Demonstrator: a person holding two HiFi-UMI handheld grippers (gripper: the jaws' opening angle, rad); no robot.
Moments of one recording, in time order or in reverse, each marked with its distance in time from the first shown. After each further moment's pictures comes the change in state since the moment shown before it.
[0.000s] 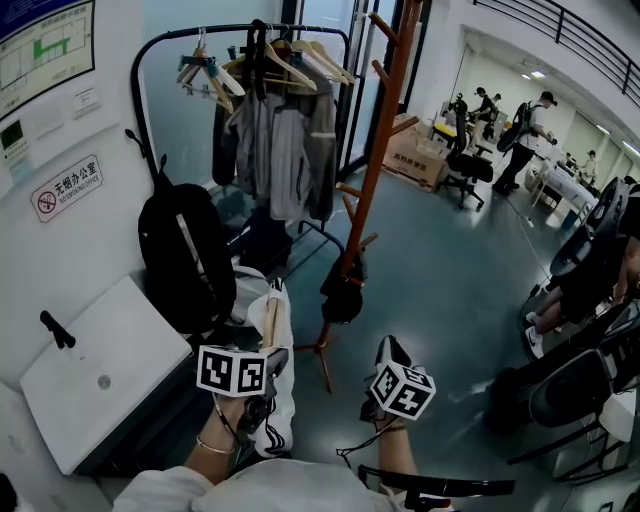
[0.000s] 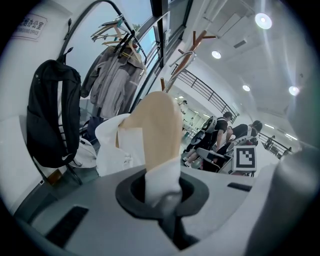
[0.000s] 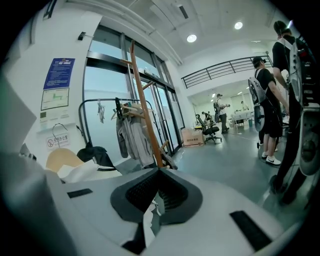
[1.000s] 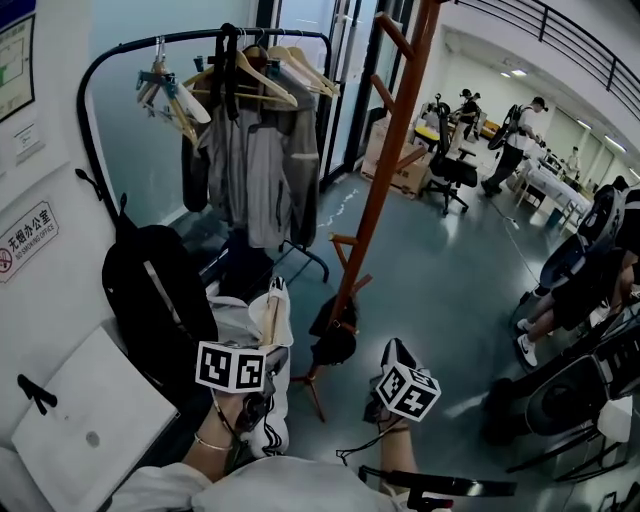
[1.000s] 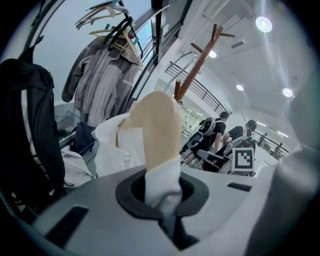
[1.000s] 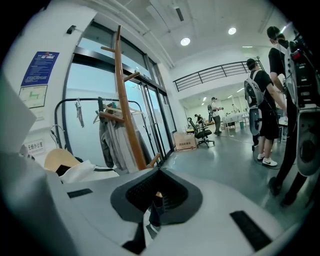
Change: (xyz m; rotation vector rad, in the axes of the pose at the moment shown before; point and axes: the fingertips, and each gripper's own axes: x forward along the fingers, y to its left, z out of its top) left arm 0.102 0.063 0.124 0.044 0.026 -0.090; right arm 0.132 -0.027 0.061 0.034 -0.044 -0.109
